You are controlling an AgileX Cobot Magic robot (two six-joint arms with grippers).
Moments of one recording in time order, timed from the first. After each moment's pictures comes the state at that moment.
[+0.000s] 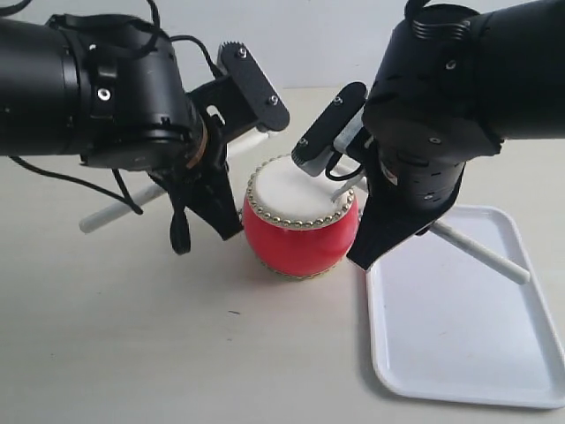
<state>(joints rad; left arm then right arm) -0.91 1.71 -1.16 0.77 0.80 -0.36 0.68 1.65 -1.05 -0.57 1.00 0.30</state>
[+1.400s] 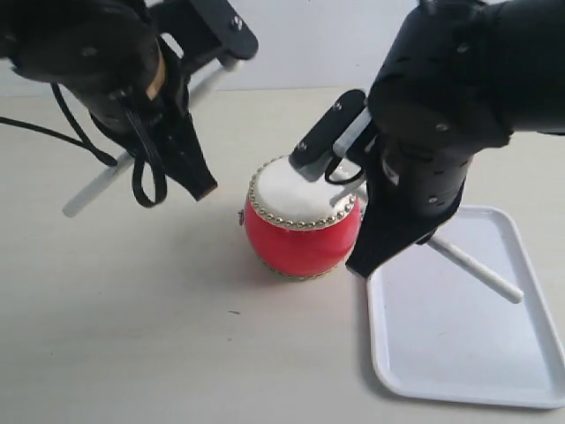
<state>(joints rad) -0.91 1.63 -1.26 0.66 1.04 -0.27 0.68 1.61 -1.06 -0.47 1.02 0.22</state>
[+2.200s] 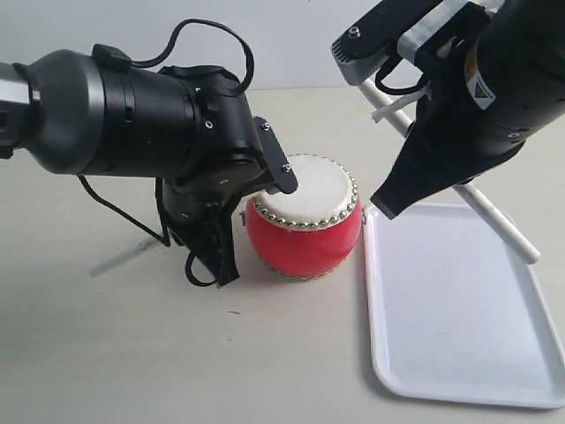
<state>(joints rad) -0.91 1.92 -1.25 0.62 0.99 -0.18 0.68 1.37 -1.06 -0.49 1.02 0.29</state>
